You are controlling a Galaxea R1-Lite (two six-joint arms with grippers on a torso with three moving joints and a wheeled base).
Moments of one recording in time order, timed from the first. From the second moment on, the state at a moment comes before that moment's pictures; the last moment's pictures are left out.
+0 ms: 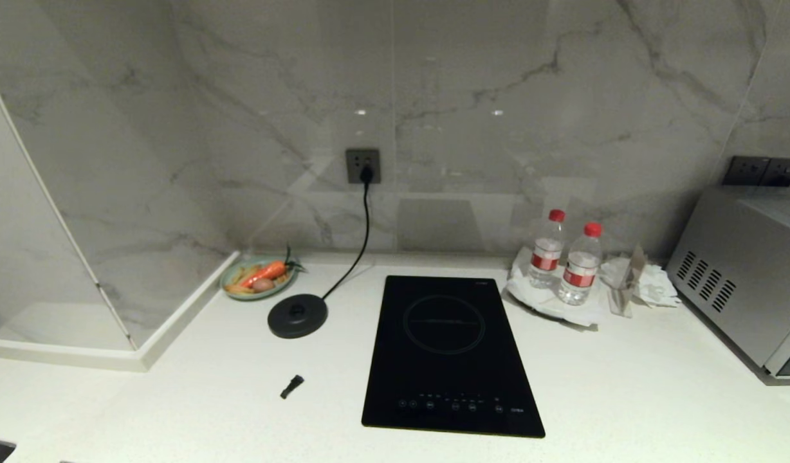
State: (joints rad) left arm 0.00 0.00 -0.01 0.02 0.00 0.02; right arm 0.00 0.00 0.00 -0.01 0.00 -0.01
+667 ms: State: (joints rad) left arm 0.00 0.00 -0.01 0.02 0.00 0.02; right arm 0.00 0.00 0.00 -0.01 0.00 0.00
